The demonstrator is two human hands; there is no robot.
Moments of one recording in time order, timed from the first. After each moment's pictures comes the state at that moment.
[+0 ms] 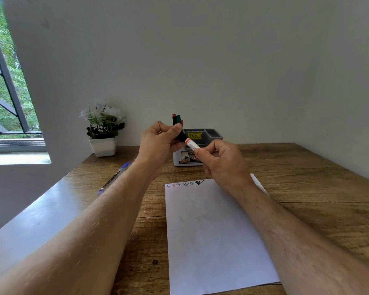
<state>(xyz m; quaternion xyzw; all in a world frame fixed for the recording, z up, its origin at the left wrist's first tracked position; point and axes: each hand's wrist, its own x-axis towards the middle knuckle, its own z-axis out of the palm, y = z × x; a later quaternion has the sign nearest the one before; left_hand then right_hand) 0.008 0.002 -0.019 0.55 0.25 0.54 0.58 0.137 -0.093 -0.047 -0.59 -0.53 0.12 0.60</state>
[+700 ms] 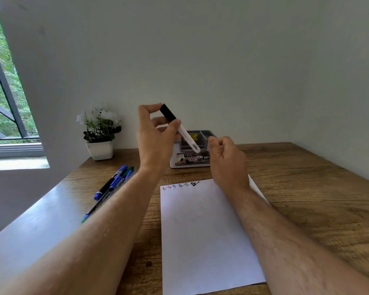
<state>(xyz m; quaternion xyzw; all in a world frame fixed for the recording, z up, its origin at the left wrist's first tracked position) 0.022 -0.017 -0.007 0.60 0.22 0.65 0.40 0.151 -0.087 -0.053 -0.65 -0.47 -0.05 0.59</state>
